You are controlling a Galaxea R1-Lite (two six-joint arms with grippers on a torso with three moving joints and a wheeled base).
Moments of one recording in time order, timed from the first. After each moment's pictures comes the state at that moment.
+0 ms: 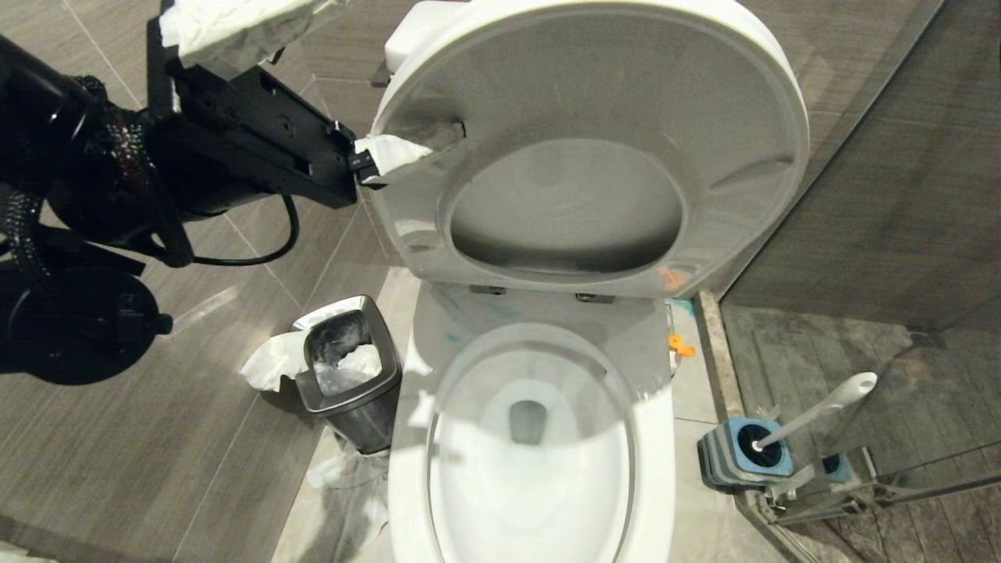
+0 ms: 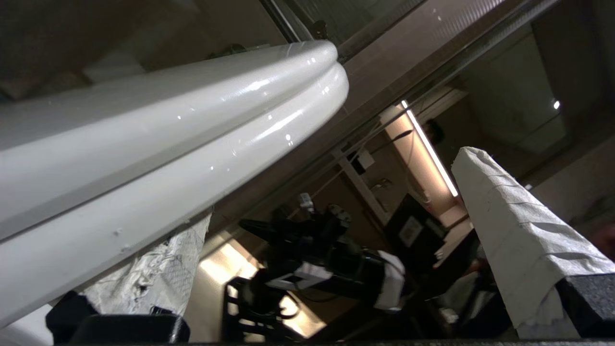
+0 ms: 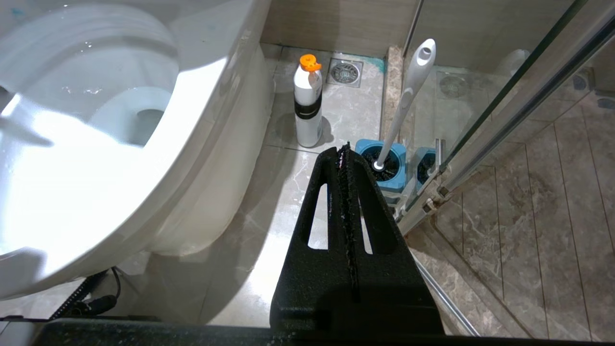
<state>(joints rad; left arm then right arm) -0.37 1.69 -1.14 -1.33 -1.20 -1.31 0.01 0.00 0.00 0.00 -0.01 0.04</state>
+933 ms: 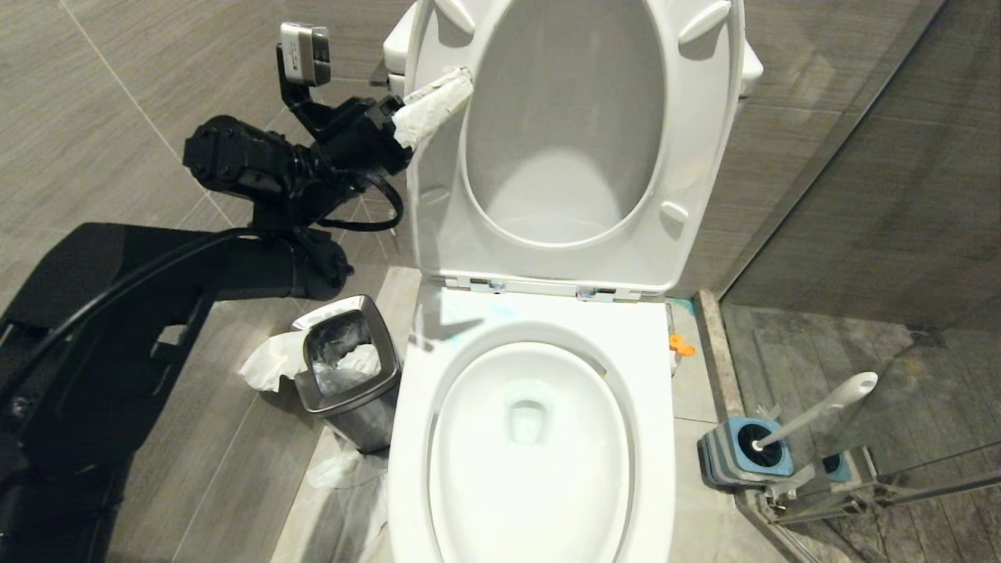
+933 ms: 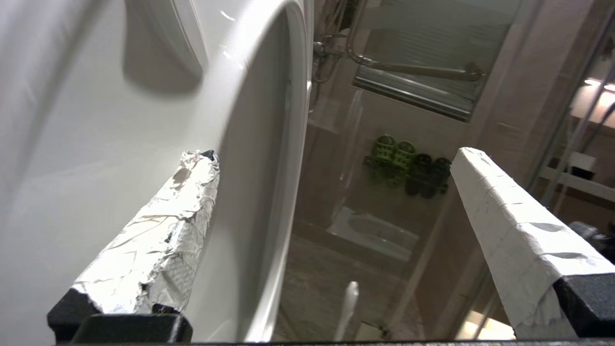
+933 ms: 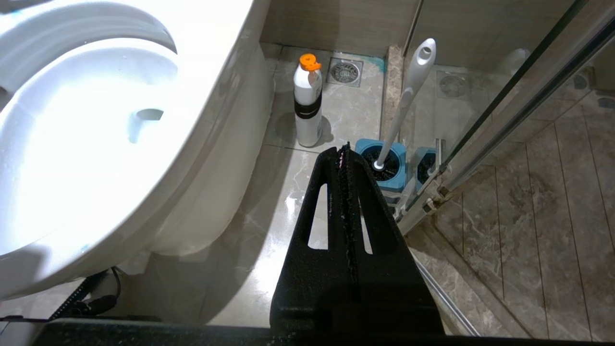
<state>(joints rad) -0.32 2.32 -1.89 -1.52 -0.99 -0.89 0.01 0.00 0.00 0.00 -0.01 0.04</state>
